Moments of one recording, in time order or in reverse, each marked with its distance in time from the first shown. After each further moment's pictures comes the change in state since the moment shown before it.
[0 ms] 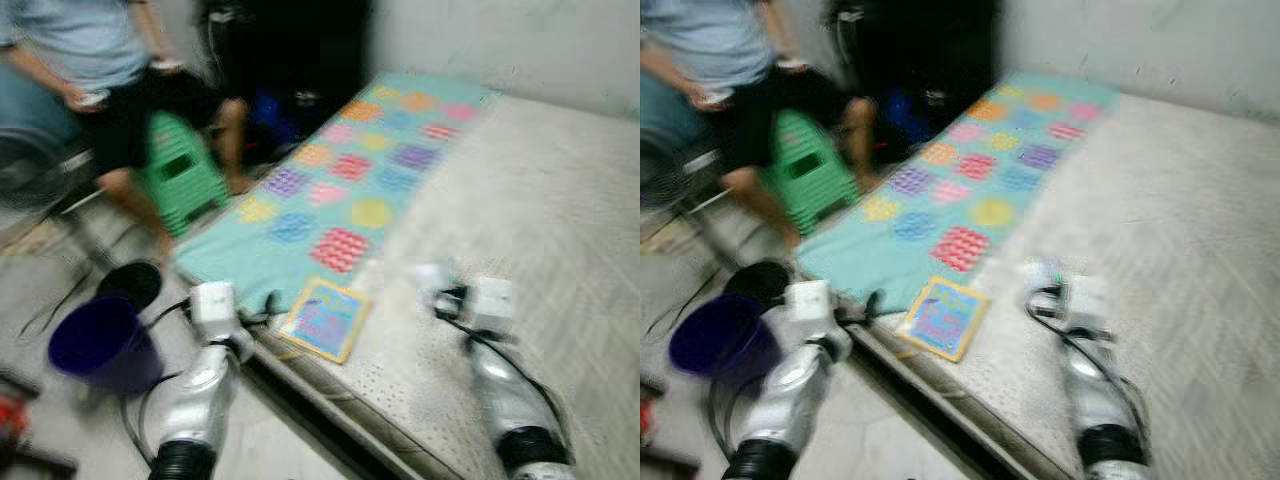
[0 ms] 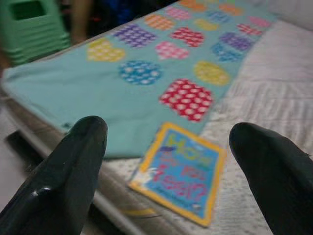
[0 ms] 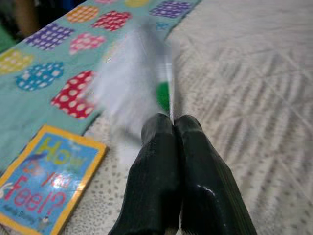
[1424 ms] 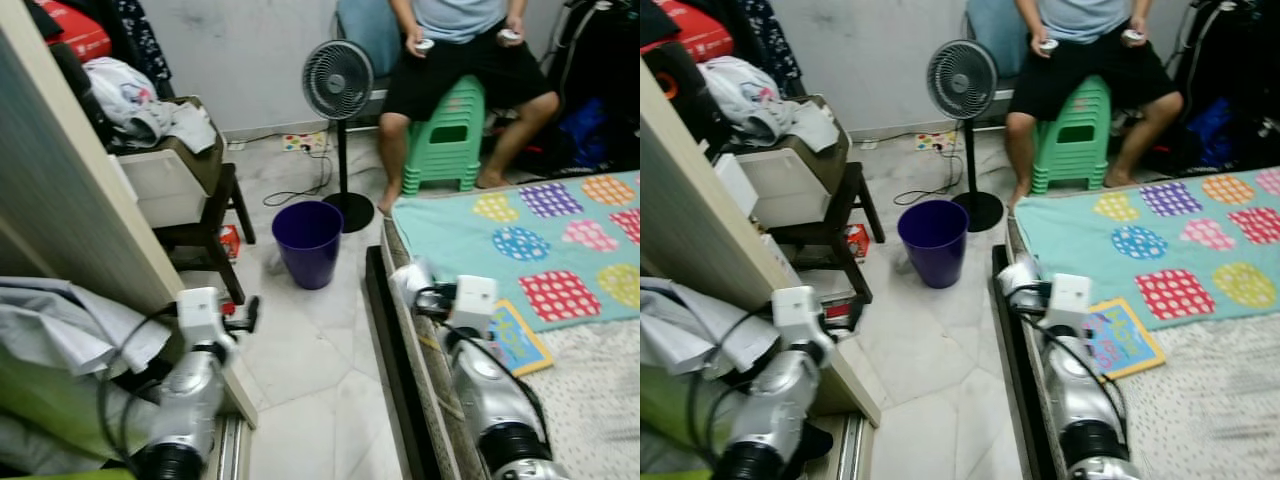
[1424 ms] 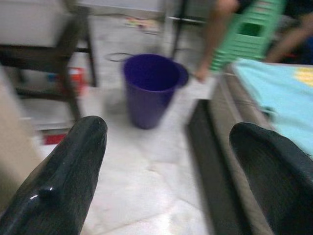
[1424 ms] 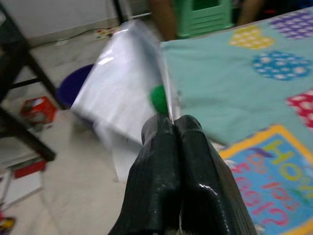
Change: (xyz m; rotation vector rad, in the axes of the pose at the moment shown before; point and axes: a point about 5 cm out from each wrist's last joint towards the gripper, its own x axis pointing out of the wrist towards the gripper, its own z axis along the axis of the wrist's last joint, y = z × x) left arm -0.006 0.010 -0.010 -0.016 0.028 0.030; right arm 0.000 0.012 -0.001 0.027 0.002 0.028
